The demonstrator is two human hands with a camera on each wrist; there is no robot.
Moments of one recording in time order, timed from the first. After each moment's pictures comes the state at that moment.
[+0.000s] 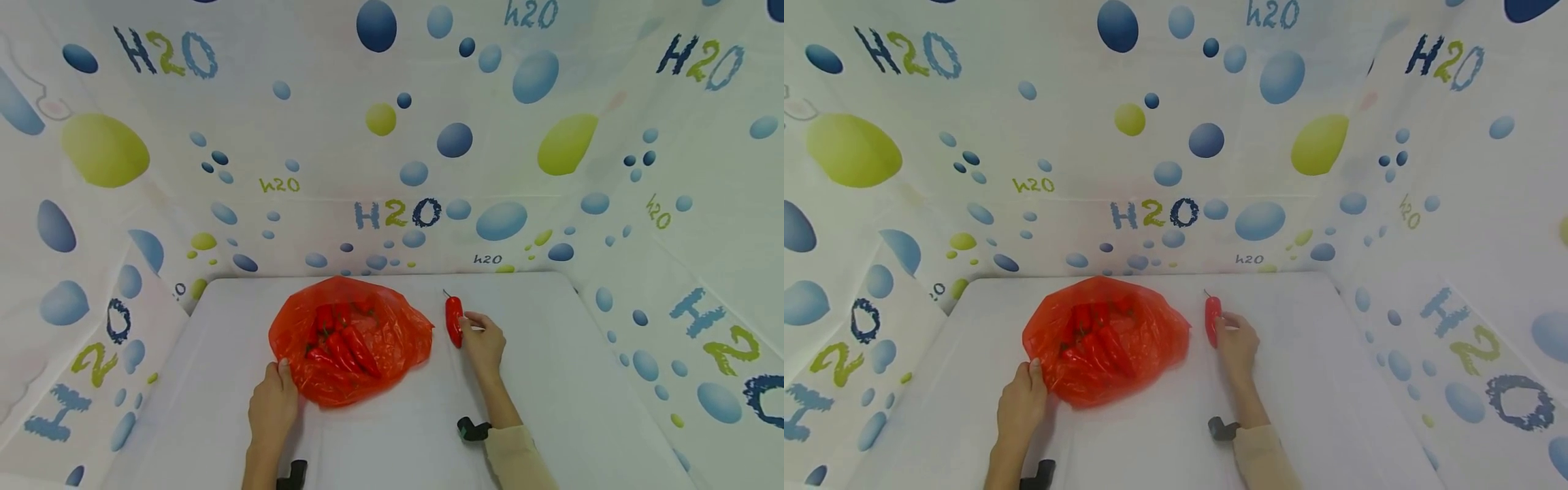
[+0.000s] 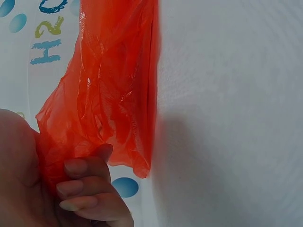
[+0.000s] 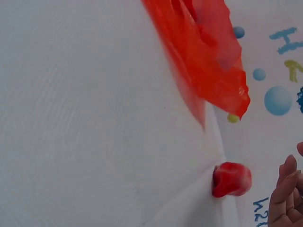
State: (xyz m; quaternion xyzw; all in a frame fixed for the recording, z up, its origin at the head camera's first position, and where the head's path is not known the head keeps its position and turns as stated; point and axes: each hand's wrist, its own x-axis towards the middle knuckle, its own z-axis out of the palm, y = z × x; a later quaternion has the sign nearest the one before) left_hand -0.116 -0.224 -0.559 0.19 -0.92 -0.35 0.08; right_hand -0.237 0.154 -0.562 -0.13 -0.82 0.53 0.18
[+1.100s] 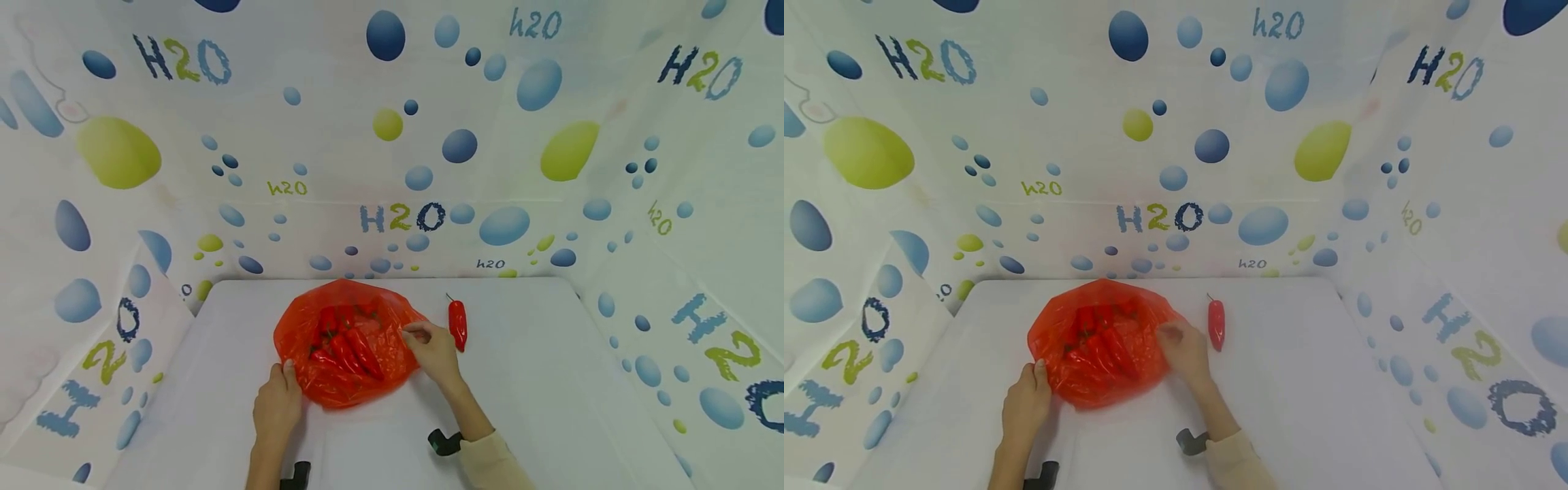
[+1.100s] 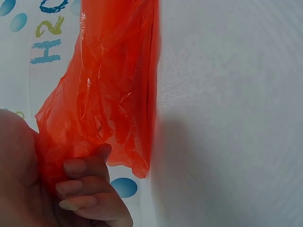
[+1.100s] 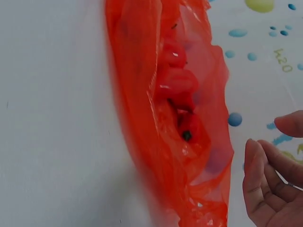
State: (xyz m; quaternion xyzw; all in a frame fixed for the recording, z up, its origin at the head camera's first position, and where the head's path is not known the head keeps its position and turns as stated) left_hand -0.114 -0.228 -0.557 0.19 -0.91 -0.36 0.07; right_hand -0.209 0.069 -0.531 0.07 -0.84 0.53 0.06
